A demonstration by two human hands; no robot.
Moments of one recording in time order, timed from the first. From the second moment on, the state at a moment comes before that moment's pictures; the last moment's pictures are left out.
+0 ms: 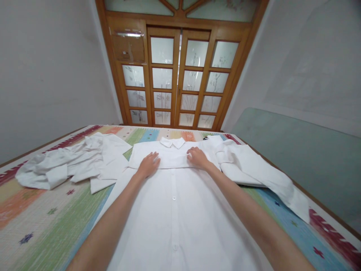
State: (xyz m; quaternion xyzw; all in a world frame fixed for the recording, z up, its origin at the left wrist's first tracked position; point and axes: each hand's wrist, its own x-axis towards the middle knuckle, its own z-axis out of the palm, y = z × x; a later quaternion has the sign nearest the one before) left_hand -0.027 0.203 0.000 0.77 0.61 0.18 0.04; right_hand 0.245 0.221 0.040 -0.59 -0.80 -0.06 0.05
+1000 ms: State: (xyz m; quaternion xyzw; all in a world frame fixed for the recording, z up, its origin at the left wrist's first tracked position) left_hand 0.063 0.216 0.000 0.82 0.55 0.12 0.09; right_hand 0.260 0.213 -0.010 -0.60 -0.76 0.06 0.26
